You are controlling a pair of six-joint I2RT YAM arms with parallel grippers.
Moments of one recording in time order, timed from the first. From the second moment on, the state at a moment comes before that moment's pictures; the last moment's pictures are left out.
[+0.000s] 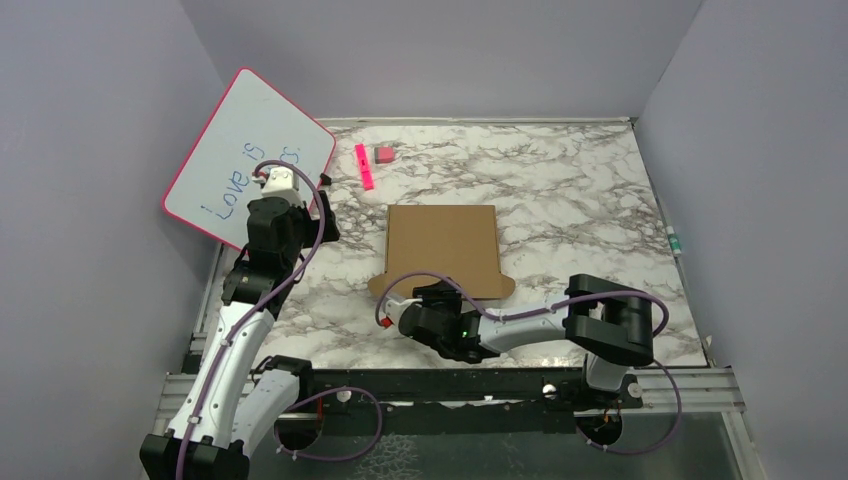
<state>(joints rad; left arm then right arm) -0.17 0.82 0.79 -0.36 -0.14 -0.22 1.34 1.75 0.84 0.04 0.86 -0.57</state>
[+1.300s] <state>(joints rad) -0.17 0.73 0.96 -0.43 -0.05 -0.21 1.31 1.46 1.42 -0.76 0.46 -0.52</state>
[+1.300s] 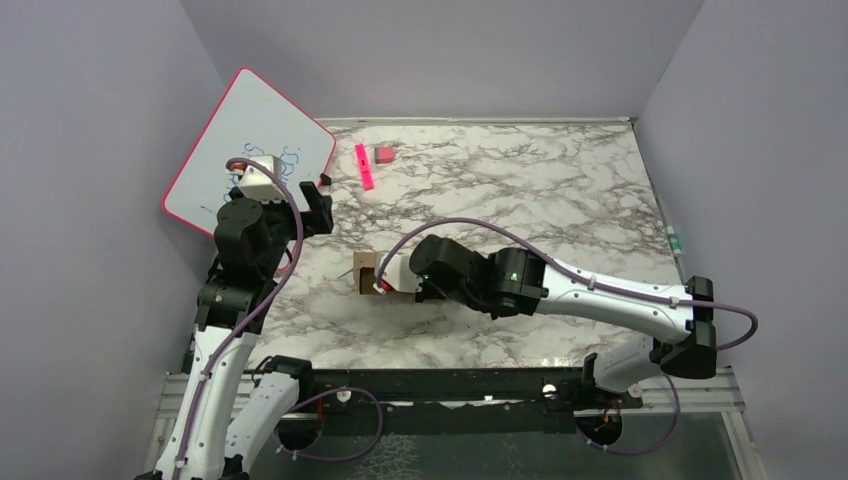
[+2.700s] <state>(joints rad) -0.17 0.76 0.97 -0.57 0.17 -0.14 0.97 1.71 1.82 -1.10 -0.02 -0.71</state>
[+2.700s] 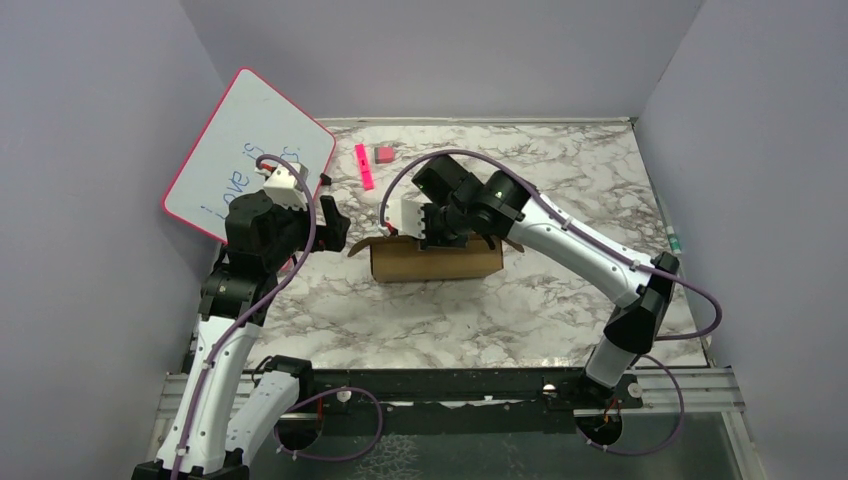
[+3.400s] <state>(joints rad) -0.17 0.83 0.97 -0.57 0.22 -0.13 0.91 1.77 1.83 -0.94 0.00 -0.73</state>
